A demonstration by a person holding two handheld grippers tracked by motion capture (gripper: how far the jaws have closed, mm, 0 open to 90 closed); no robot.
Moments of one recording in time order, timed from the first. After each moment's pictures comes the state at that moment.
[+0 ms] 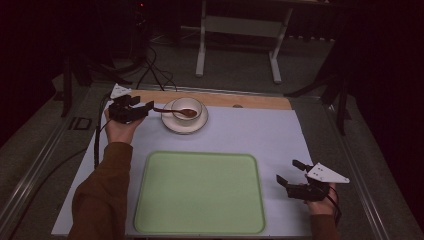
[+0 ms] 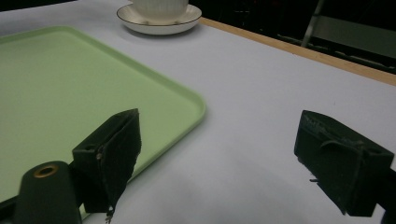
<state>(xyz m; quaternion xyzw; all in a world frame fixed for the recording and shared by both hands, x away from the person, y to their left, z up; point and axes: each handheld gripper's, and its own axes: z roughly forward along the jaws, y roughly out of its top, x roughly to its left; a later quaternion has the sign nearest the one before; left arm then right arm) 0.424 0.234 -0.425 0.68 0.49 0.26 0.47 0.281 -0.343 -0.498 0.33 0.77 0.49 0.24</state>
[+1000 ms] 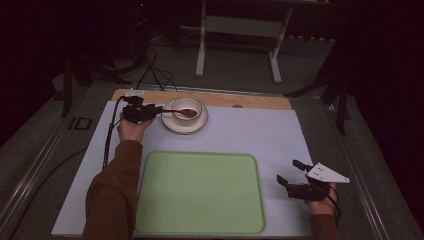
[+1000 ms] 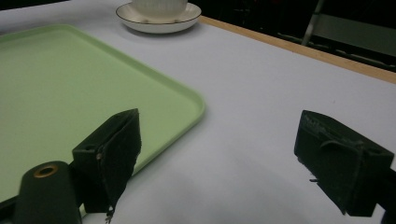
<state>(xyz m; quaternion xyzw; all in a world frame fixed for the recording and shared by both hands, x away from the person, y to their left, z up) 0.460 0.220 -0.464 0.71 0.50 0.17 0.46 0.282 -0.344 -0.499 0.33 0.77 0.49 0.24</state>
